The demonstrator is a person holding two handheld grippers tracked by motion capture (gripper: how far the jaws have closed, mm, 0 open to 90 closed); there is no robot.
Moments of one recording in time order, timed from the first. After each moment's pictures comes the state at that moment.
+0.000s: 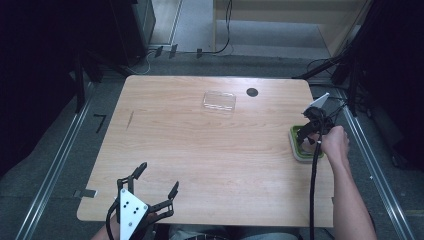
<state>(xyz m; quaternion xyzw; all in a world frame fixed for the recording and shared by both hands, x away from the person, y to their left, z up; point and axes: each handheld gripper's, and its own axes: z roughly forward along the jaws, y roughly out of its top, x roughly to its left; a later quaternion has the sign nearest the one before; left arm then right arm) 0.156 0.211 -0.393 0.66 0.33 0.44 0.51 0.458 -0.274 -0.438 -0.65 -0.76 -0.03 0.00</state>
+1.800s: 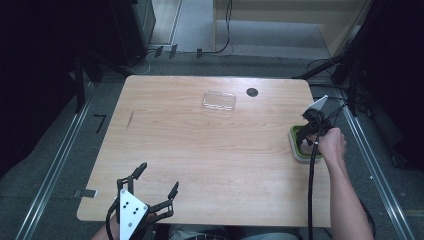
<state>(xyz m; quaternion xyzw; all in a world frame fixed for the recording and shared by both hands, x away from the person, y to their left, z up) 0.156 0.211 -0.393 0.66 0.32 0.44 0.52 0.461 -0.274 -0.451 -0.66 -0.75 -0.02 0.00</state>
